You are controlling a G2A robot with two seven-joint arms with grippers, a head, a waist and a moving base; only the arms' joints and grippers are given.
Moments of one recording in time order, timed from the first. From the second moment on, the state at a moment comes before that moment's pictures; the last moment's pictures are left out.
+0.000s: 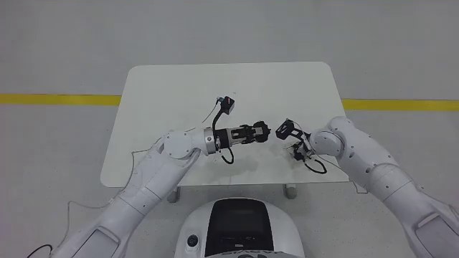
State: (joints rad) left arm 1.10 -1.27 -0.88 -1.32 -0.31 -0.34 -0.80; right arm -0.94 -0.96 0.68 -1.26 -0.77 -0.34 1.08
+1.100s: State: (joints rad) left arm 1.10 -1.27 -0.88 -1.32 -0.31 -0.34 -0.80; right arm -0.91 -0.95 0.64 -1.26 -0.74 -0.34 1.08
